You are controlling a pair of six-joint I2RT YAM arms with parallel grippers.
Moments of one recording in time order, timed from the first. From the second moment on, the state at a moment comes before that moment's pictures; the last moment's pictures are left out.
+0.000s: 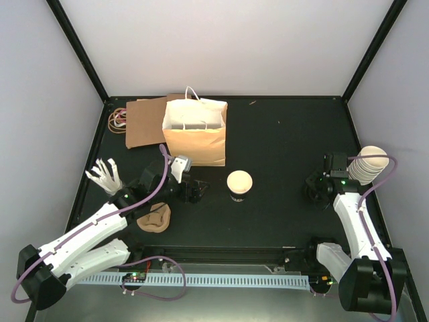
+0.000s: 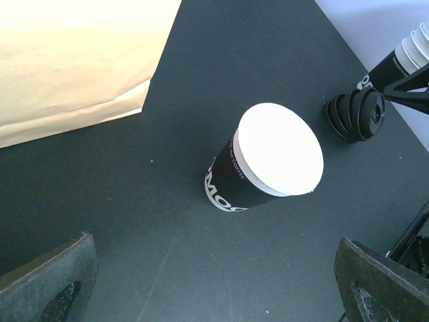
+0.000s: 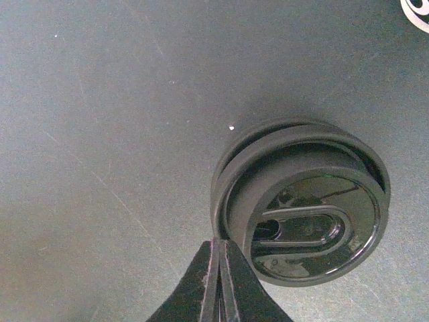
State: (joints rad) left arm -0.71 0.86 0.64 -0.35 0.15 -0.45; right arm -0.06 0.97 0.66 -0.71 0.00 0.71
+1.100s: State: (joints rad) left arm -0.71 0.84 0.64 -0.35 0.16 -0.45; right arm -0.06 1.01 0.63 -0.68 0.03 0.68
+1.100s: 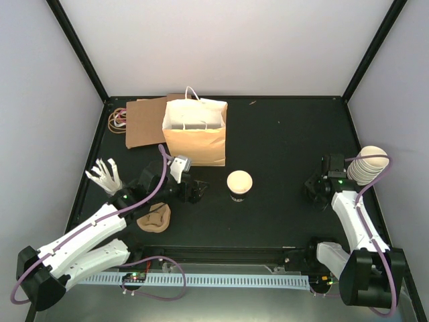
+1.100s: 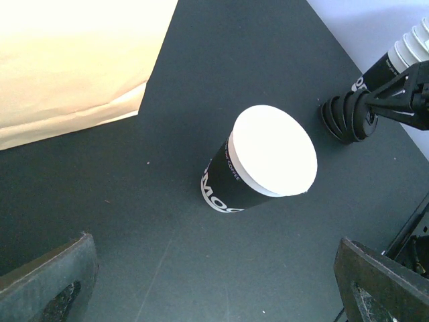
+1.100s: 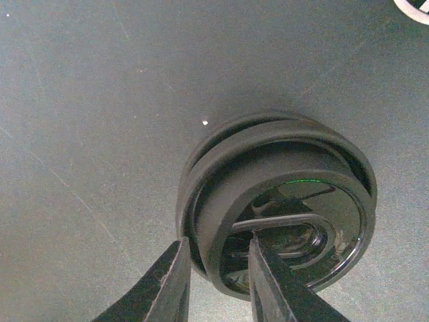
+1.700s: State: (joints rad) left arm -0.71 0.84 0.64 -0.35 0.16 -0.45; right arm -0.06 1.05 0.62 -0.63 0.01 0.68
